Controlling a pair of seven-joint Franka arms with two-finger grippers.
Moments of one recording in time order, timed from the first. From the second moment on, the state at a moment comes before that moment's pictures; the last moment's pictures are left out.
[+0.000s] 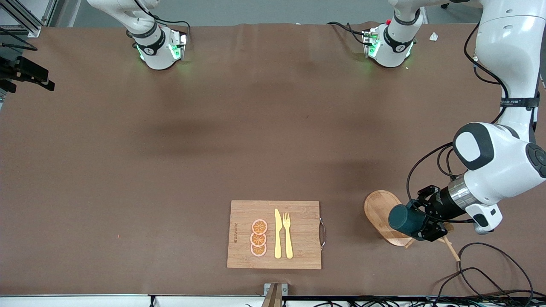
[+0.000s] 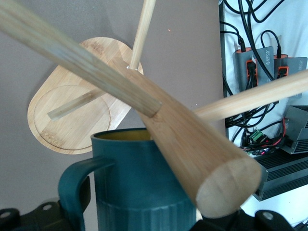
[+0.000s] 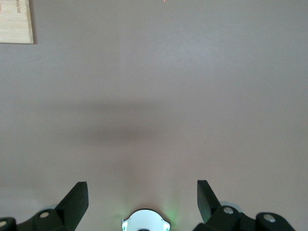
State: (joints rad) left arm 0.09 0.59 -0.23 -1.47 -0.26 2.32 -1.22; right arm -0.01 -0.07 -0.07 -1.54 0.02 1.37 -0.10
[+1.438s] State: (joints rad) left arm 0.08 0.56 -0.24 -1.43 -0.26 2.29 -1.22; right arm -0.01 -0.07 -0.07 -1.54 0.02 1.37 -0.10
